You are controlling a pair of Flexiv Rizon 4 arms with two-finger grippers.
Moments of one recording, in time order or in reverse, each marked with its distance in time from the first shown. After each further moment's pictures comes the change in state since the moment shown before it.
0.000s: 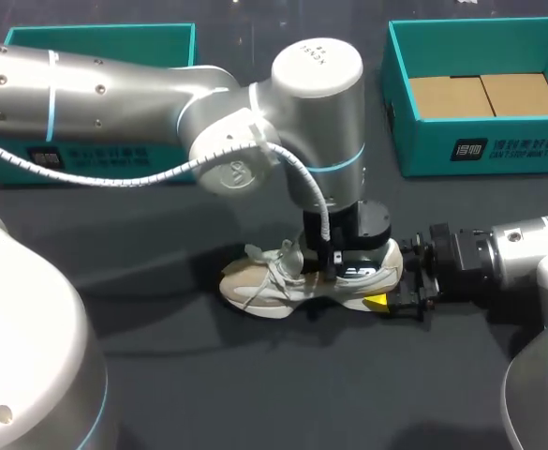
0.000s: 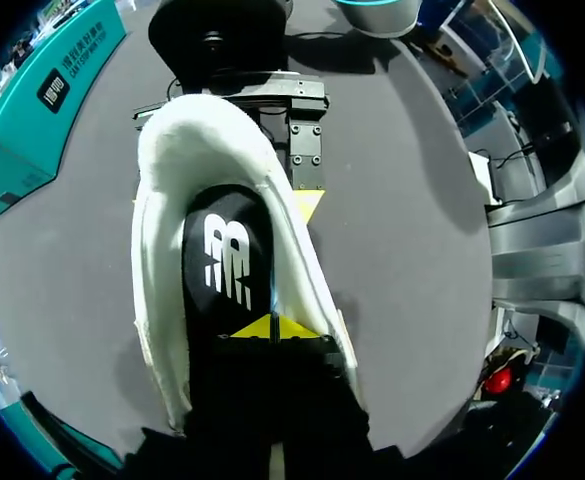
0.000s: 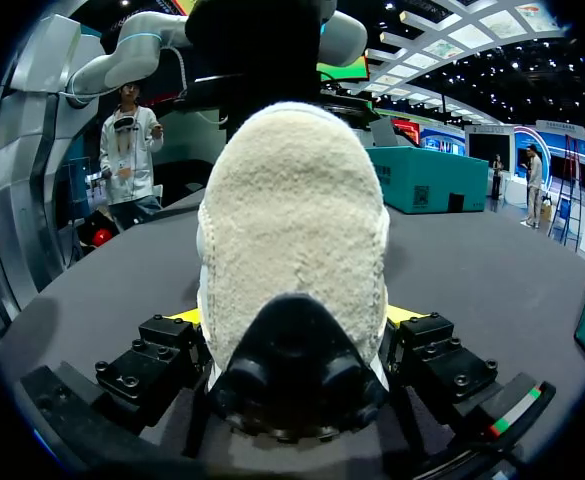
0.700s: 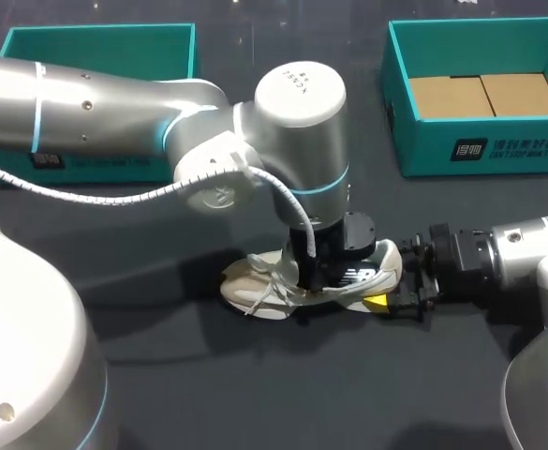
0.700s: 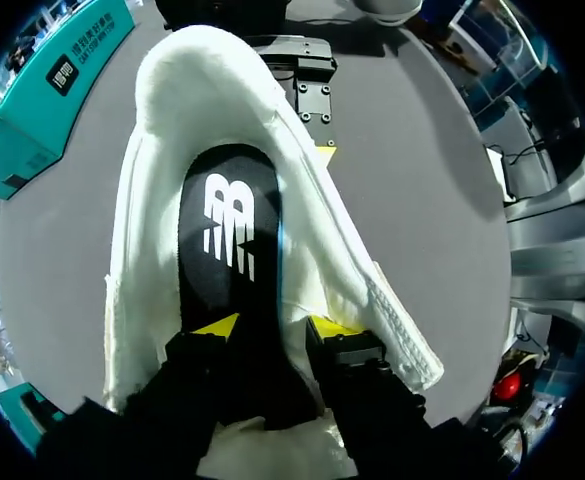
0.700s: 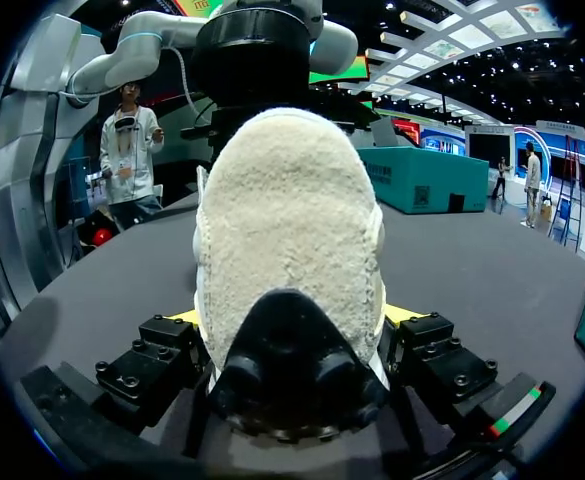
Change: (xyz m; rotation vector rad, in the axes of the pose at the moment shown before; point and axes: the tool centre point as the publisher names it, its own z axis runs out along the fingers) left arm -0.005 0.020 0.016 -0.006 -0.081 -0.012; right arm 0.001 0.000 0.000 0.001 0.000 -0.001
